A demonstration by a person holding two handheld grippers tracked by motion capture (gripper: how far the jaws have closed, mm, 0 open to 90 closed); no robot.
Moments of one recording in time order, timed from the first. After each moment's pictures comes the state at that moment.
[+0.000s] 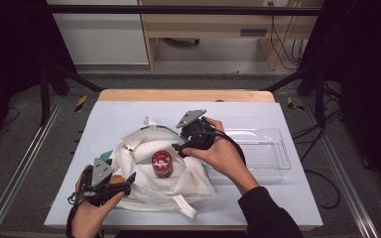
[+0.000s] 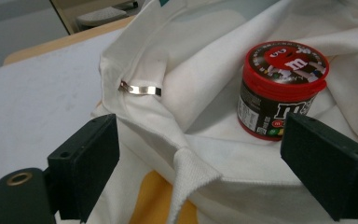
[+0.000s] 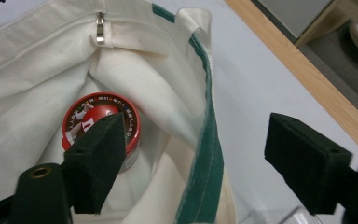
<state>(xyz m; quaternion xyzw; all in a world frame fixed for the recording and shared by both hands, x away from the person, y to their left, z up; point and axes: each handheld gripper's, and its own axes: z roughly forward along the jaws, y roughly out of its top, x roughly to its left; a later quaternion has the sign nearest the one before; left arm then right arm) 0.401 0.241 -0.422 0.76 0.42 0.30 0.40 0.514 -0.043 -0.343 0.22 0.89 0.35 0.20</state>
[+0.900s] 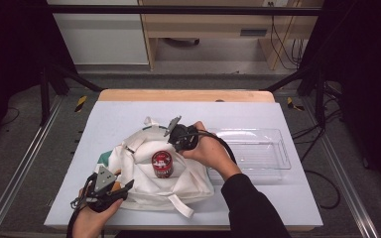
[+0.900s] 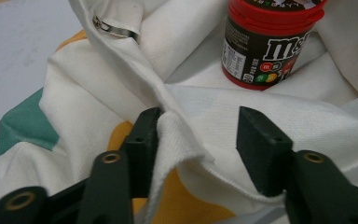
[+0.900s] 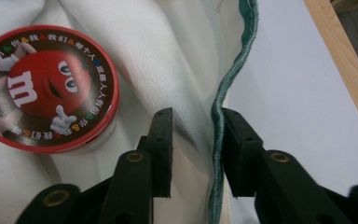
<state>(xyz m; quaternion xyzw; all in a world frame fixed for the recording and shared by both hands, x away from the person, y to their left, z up) 0.396 0.245 -0.449 0.79 0.42 0.25 0.38 0.544 -0.009 -0.391 0.16 0.94 0.23 0.21</state>
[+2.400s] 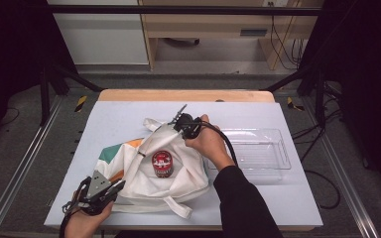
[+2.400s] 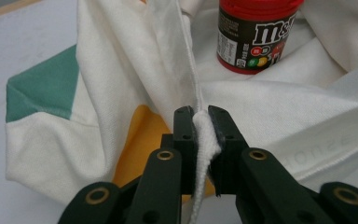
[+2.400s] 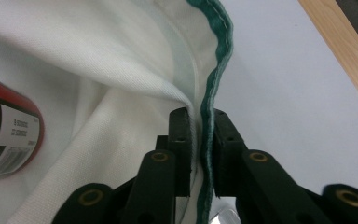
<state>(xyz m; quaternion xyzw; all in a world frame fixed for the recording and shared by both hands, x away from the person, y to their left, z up) 0.384 0.260 -0.446 0.80 0.39 0.26 0.38 0.586 -0.020 -0.401 0.27 0.92 0.20 0.21</state>
